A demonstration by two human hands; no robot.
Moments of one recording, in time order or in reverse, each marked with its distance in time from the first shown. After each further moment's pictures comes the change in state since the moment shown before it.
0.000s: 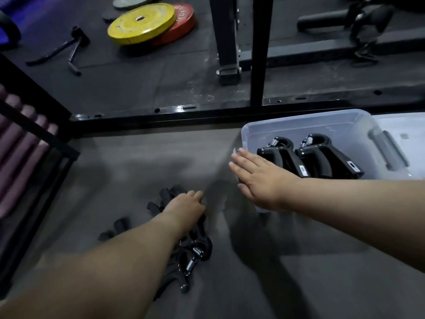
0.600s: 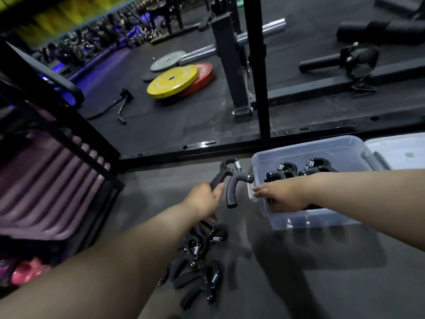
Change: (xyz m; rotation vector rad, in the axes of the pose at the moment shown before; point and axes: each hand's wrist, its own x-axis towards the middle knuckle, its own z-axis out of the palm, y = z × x) left_hand -0.068 -0.013 -0.125 -1.039 0.245 -0.606; right_hand -0.030 0.013 -0.068 0.170 -0.382 -0.022
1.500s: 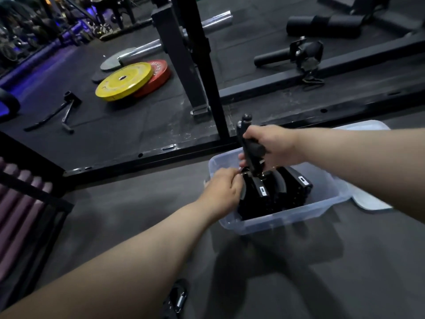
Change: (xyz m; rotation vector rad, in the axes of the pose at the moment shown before) left_hand 0.037 0.119 0.077 -0.123 -0.017 0.482; right_hand -0.038 0.079 -0.060 1.595 0.307 0.271
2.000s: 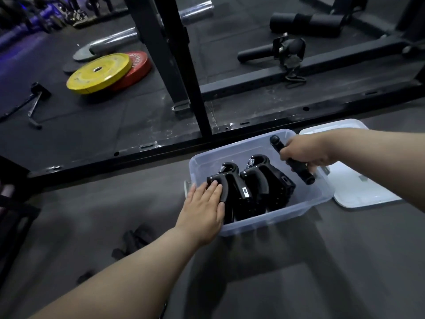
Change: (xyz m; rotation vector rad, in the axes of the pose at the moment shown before) left_hand -0.012 -0.053 0.047 0.606 -0.083 0.130; right_hand -0.013 0.037 -0.097 -0.644 0.288 0.249
